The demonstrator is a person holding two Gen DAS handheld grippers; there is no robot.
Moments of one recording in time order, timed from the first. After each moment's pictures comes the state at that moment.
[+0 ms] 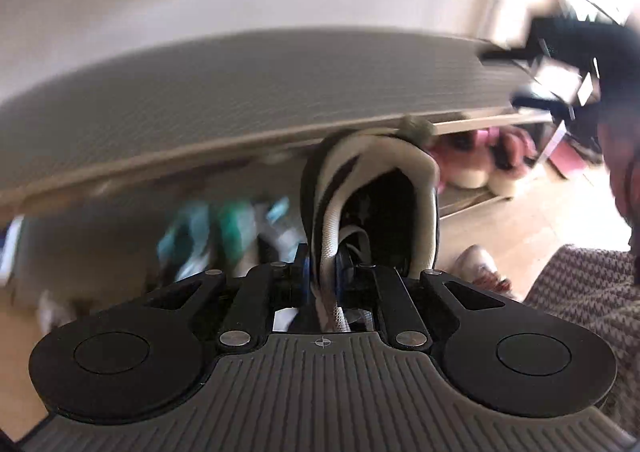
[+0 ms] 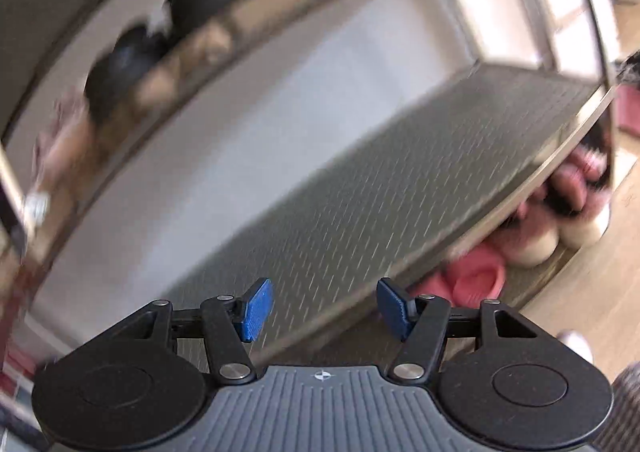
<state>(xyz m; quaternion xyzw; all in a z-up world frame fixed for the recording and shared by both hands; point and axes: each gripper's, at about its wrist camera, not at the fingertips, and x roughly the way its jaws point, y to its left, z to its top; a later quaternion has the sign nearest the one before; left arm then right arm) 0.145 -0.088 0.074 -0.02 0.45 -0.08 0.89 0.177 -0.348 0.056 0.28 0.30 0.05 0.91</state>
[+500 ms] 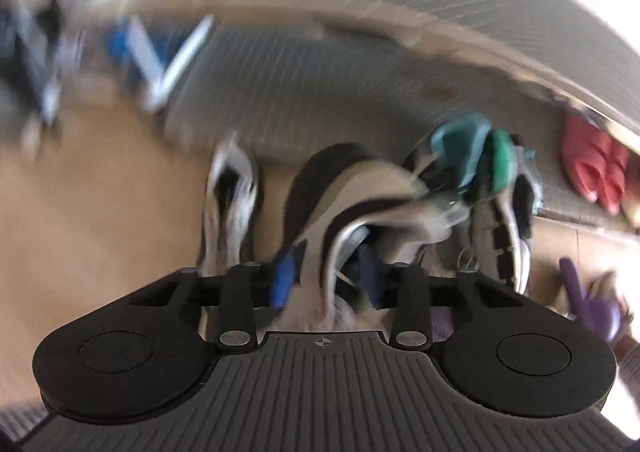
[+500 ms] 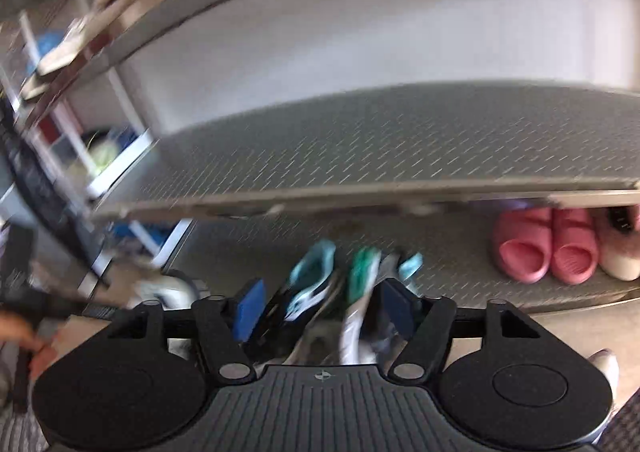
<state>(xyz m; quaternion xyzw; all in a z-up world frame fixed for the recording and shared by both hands) 0.159 0.131 0.007 -0.13 0.57 0.13 0.80 0.123 -0.186 0.028 0.03 0.37 0.24 0.90</state>
